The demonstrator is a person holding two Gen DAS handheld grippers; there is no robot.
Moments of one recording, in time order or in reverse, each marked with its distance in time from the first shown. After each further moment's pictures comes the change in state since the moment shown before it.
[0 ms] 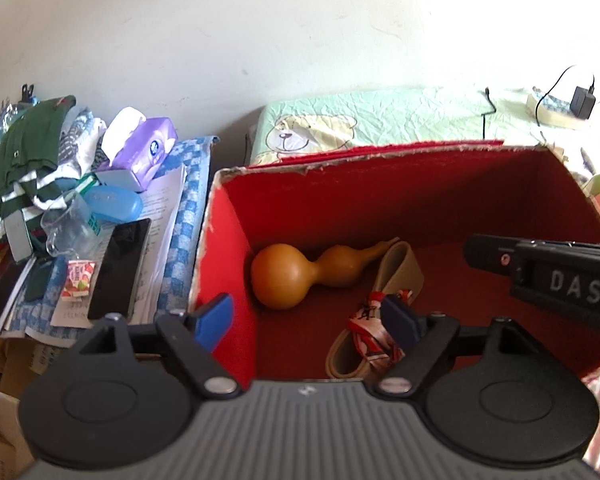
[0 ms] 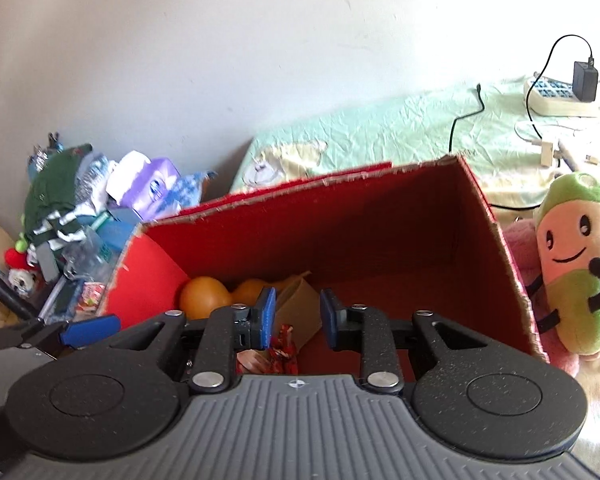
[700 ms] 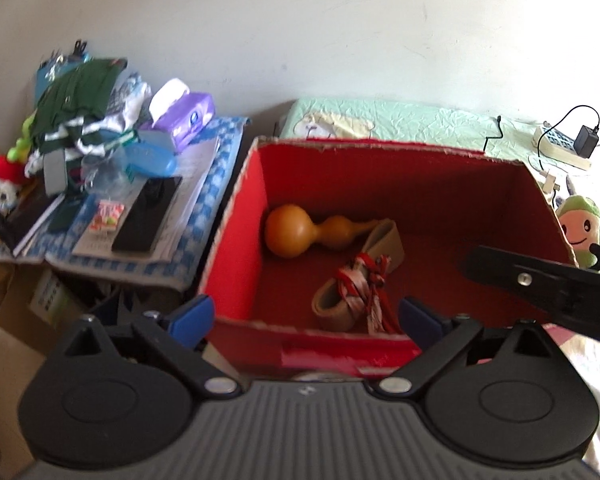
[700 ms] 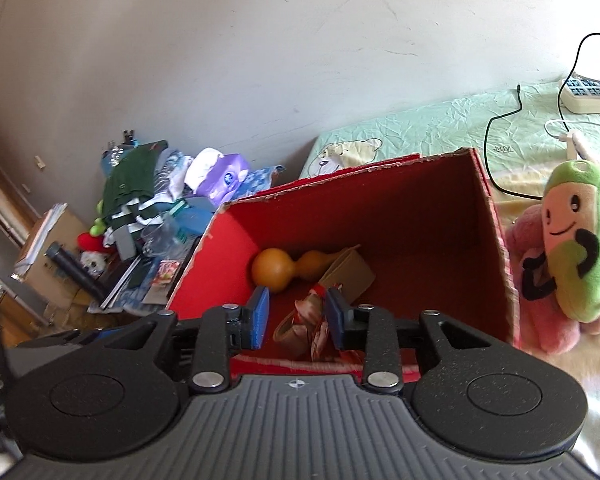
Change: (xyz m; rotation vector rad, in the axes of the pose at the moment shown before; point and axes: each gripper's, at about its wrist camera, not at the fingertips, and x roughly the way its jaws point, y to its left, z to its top) left arm -0.062 -0.006 -0.037 -0.168 0.007 0.035; right arm -0.067 -0.020 -0.012 -0.028 0.009 0.214
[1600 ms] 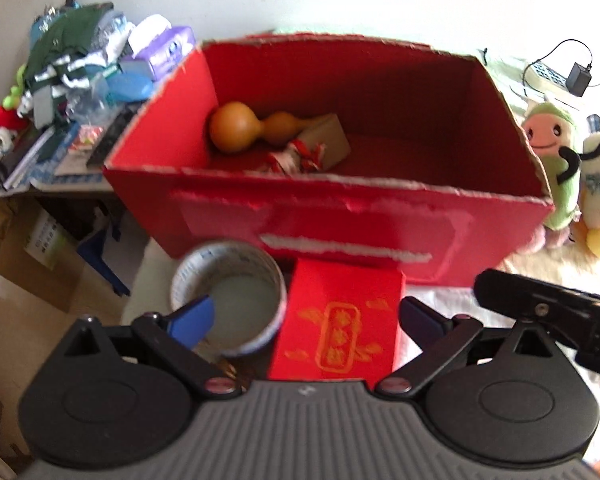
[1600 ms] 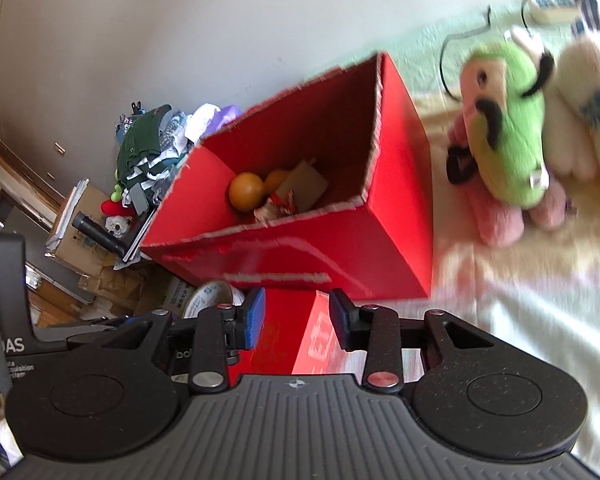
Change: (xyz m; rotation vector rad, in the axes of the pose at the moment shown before) left arm 0.001 -0.072 -0.061 -0.015 0.168 0.011; right arm -0.036 -0.078 -0.051 0.117 0.153 0.103
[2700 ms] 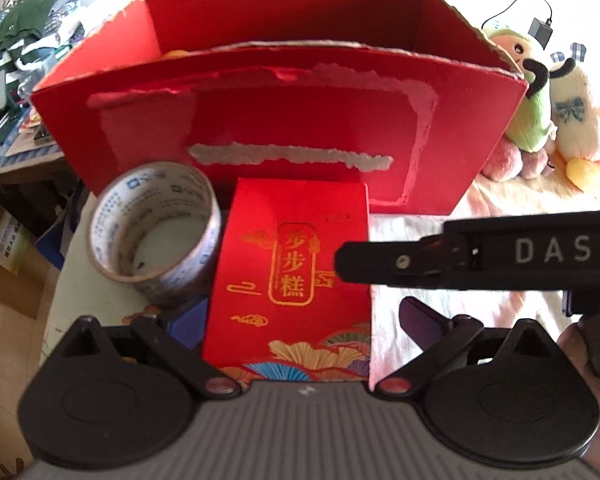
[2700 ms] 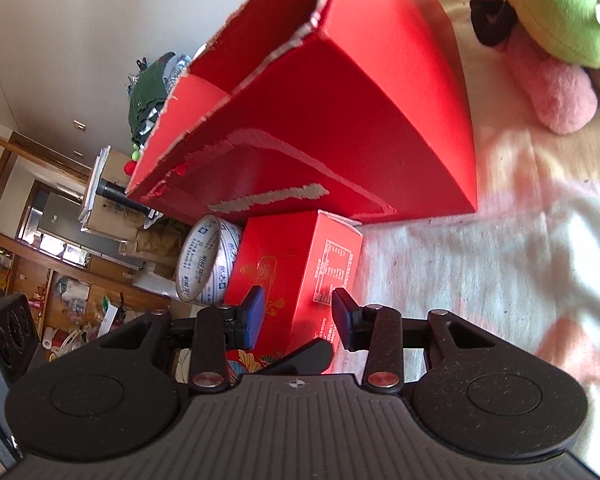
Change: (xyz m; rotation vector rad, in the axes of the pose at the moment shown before) left arm 0.033 -0.019 -0.050 0.072 0.016 -0.097; right arm 0.058 -0.037 -0.017 0.102 0.215 0.156
